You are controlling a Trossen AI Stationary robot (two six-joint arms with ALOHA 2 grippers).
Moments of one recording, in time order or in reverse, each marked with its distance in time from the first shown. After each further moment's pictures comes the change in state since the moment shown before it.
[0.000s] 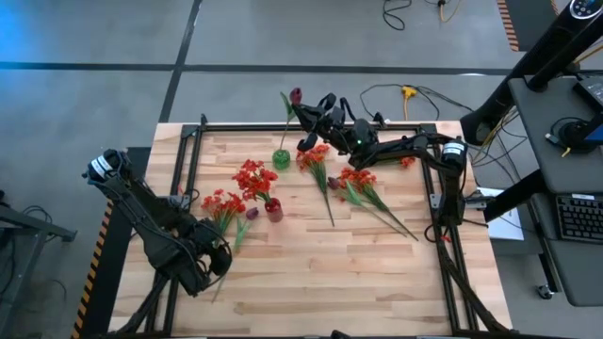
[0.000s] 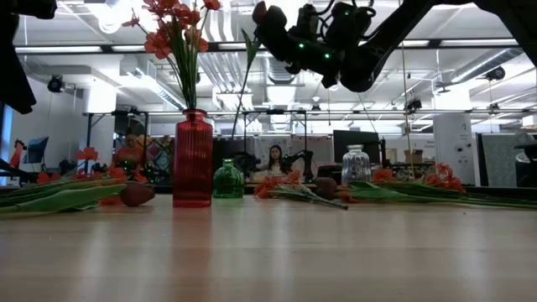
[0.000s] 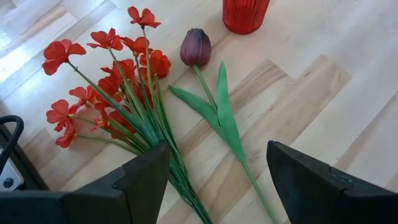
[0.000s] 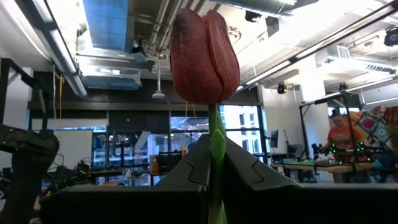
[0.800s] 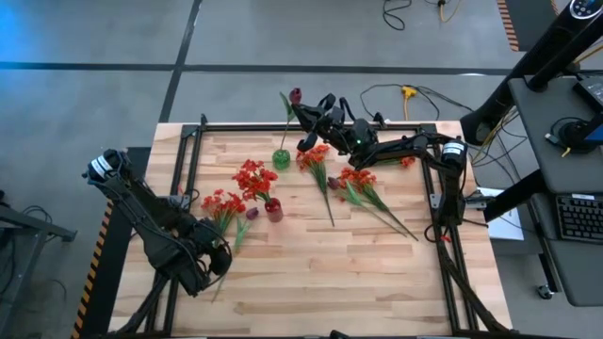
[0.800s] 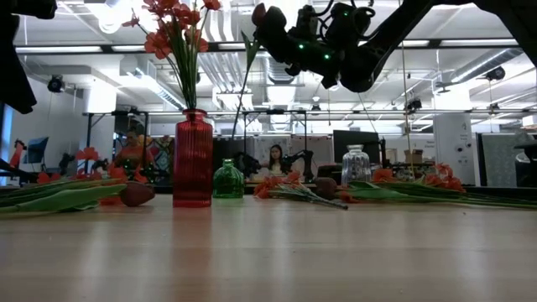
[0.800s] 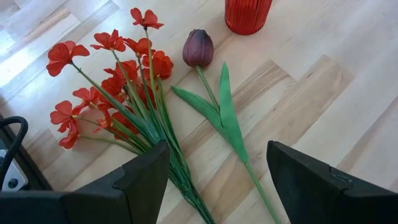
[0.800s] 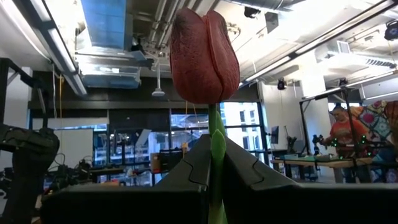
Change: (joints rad) left arm 0.000 0.000 0.000 -0.009 -0.001 0.000; right arm 0.001 0.000 0.000 -0.011 0.002 0.015
